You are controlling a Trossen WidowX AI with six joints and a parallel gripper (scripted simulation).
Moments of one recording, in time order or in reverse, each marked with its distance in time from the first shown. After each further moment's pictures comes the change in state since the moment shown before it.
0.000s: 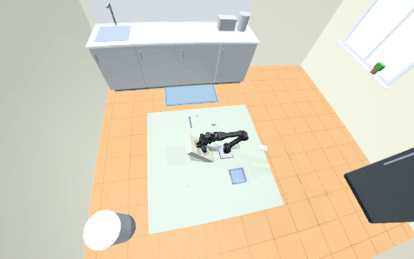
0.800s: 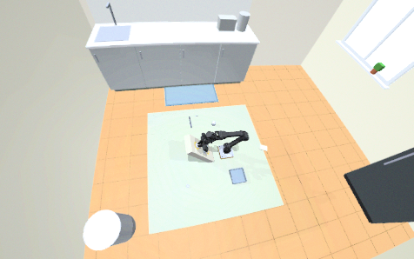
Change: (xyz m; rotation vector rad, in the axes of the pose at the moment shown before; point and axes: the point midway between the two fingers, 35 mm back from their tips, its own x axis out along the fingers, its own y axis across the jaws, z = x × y) arm -0.020 0.000 0.002 0.005 0.011 0.000
